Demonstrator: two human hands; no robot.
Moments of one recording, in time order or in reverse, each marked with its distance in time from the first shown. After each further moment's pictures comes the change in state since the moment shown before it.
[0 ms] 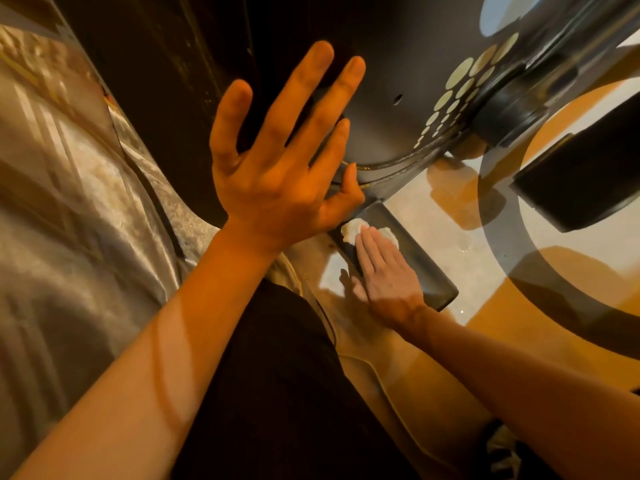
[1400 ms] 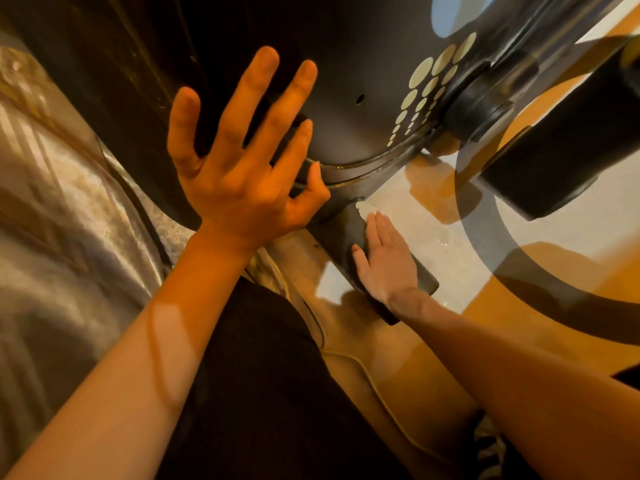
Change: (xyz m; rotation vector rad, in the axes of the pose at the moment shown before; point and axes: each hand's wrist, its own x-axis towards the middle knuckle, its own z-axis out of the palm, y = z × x) left_hand -0.001 0.003 0.000 0.006 0.017 0.018; right_hand 0.002 0.019 -0.028 0.324 -0.020 0.346
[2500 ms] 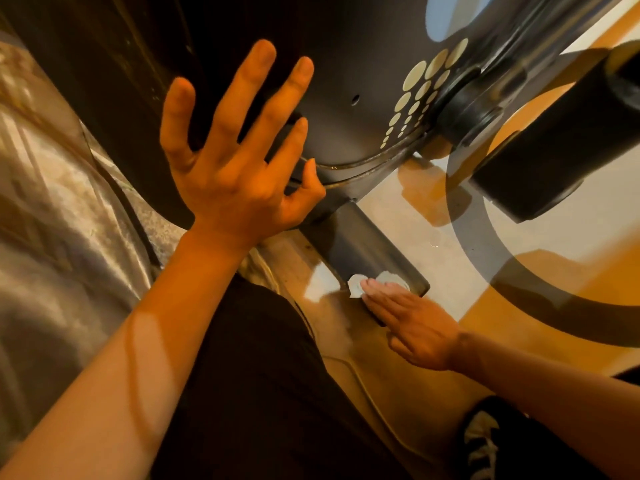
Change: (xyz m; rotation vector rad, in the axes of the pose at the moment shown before) left_hand 0.002 -0.001 0.001 0.006 0.019 -0.026; right_hand -0.071 0.093 0.006 -0.221 -0.320 -0.647
